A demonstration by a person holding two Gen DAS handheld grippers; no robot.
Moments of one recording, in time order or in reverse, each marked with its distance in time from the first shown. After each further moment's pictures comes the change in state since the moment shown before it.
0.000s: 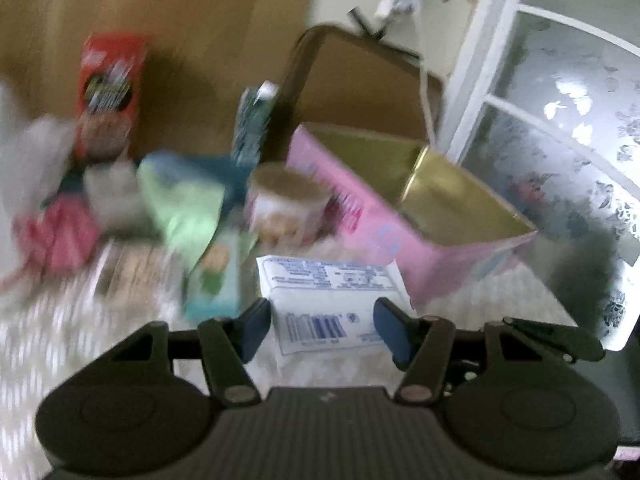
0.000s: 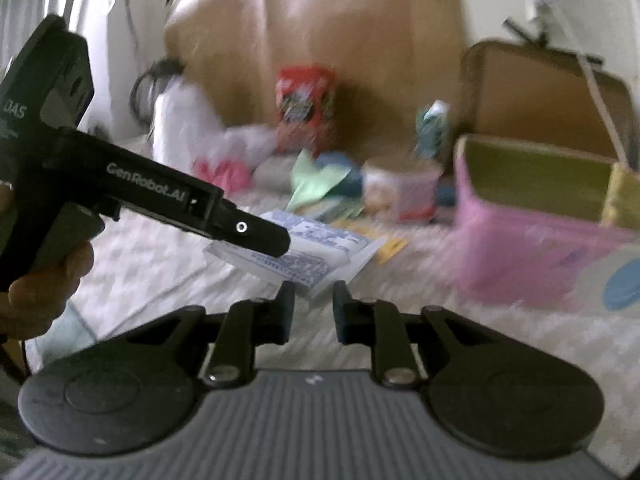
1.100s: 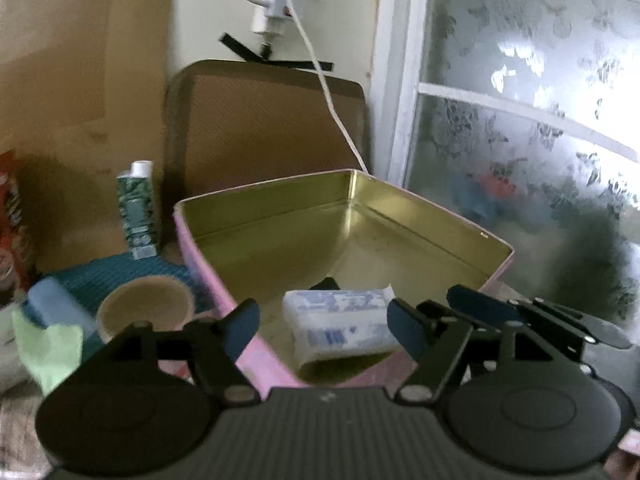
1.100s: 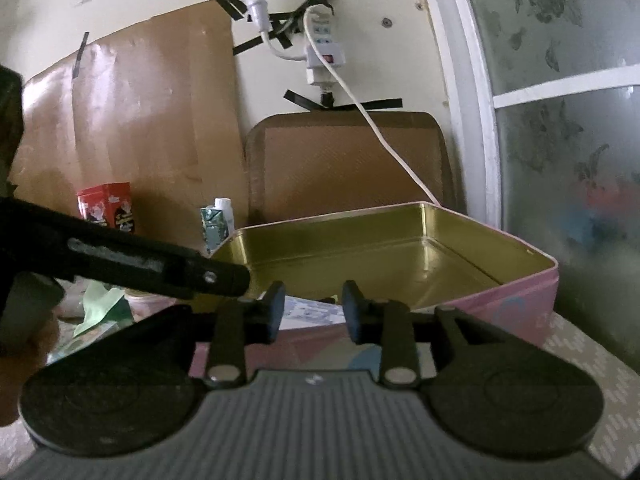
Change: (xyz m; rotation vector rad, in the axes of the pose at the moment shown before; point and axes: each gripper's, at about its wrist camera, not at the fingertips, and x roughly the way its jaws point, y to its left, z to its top) left arm 0.081 -0.098 0.050 0.215 -0.059 -0.035; right arm -0.026 -0.106 0.012 0.193 -0.229 -0.410
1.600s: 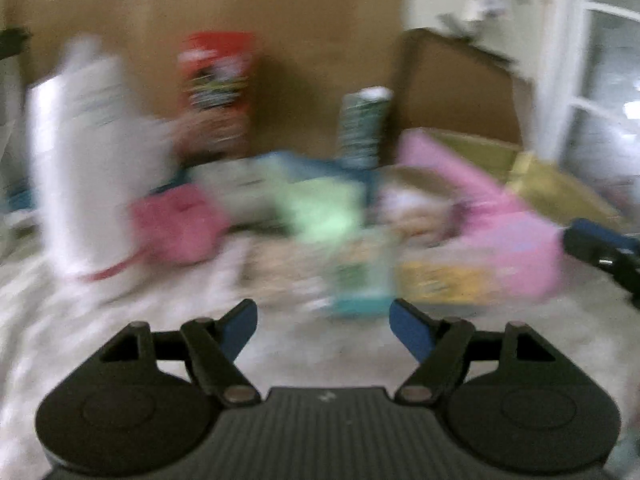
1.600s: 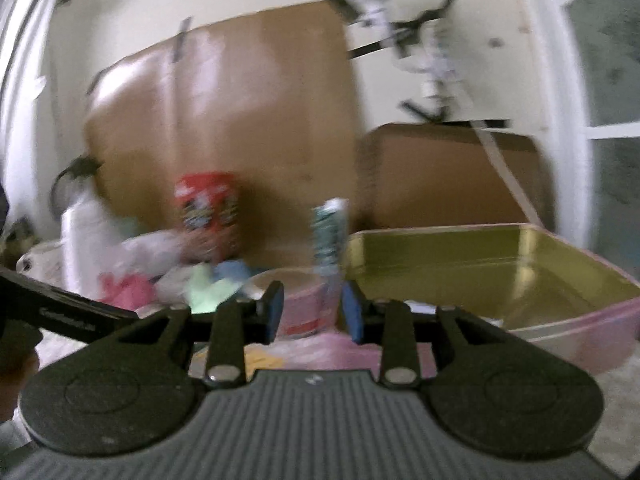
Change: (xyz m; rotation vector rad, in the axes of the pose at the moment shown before) left arm -0.097 0.143 -0.106 -0.251 0.072 0.356; right arm -0.003 0.084 0.000 -0.130 0.041 0.257
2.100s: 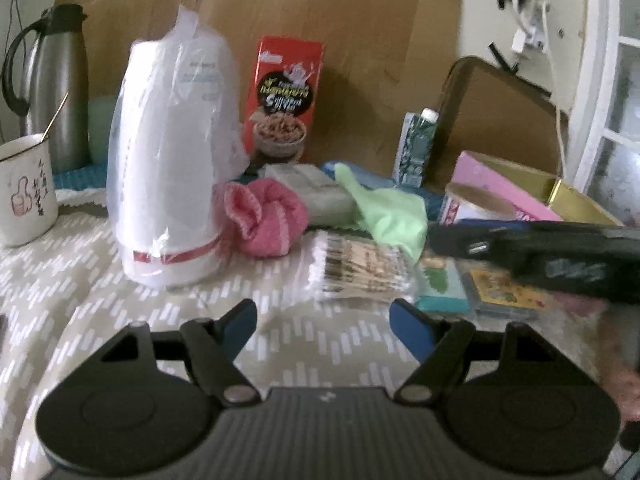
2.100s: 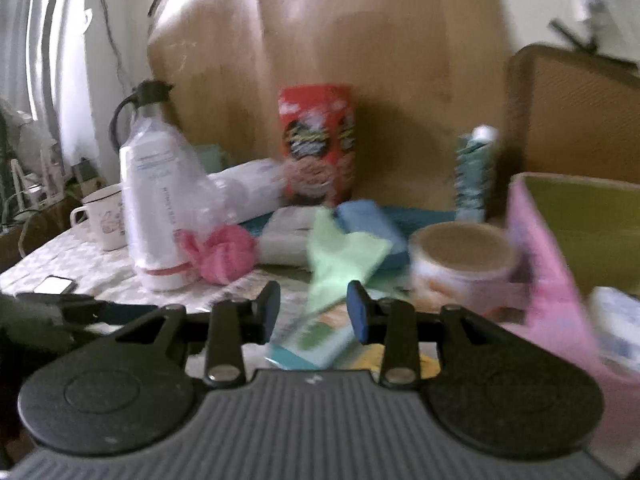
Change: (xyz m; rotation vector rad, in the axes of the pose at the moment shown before) left arm -0.016 0.041 -0.017 -0.067 -0.090 0.007; right arm 0.106 0.083 0.015 0.002 0.253 0.255
